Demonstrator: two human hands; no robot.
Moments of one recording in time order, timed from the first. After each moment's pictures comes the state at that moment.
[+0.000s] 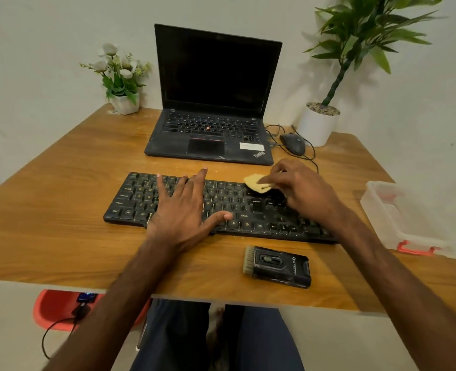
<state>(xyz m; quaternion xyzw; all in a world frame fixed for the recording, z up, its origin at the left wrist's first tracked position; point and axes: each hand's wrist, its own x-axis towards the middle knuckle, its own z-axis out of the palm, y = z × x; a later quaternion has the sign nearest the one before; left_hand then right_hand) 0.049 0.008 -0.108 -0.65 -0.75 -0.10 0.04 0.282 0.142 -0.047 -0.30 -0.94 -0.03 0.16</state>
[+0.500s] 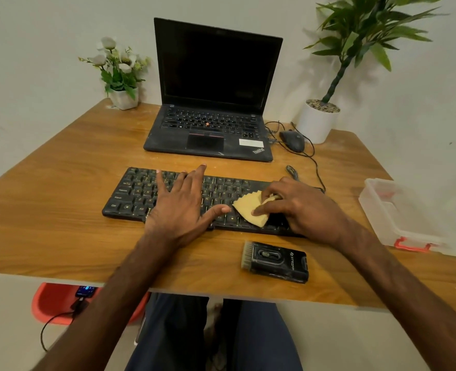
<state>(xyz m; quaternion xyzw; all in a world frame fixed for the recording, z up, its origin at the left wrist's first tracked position) 0.048 0.009 -0.110 -0.65 -0.75 -0.11 0.04 0.297 0.101 -0.049 -0.14 -0.98 -0.05 0.12</state>
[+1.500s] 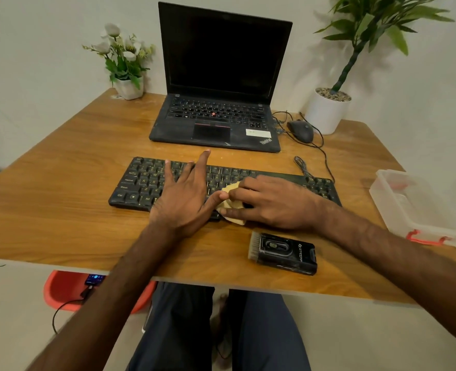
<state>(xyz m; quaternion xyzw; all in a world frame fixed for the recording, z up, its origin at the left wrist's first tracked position) 0.043 0.006 -0.113 -0.67 -0.71 -0.20 0.00 0.247 0.103 -0.058 0.11 -0.96 -0.26 0.07</state>
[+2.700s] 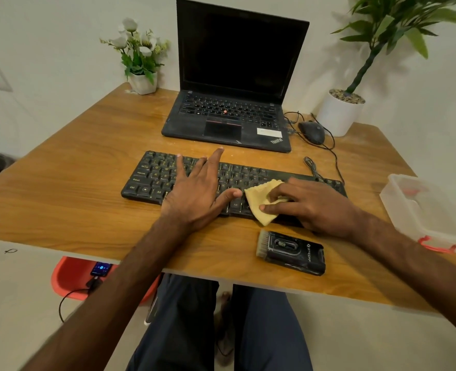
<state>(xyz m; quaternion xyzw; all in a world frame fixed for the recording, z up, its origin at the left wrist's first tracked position) 0.043 0.009 -0.113 -0.66 -0.73 -0.17 0.02 0.292 0.109 -0.058 -0.03 -0.99 -0.10 0.08</state>
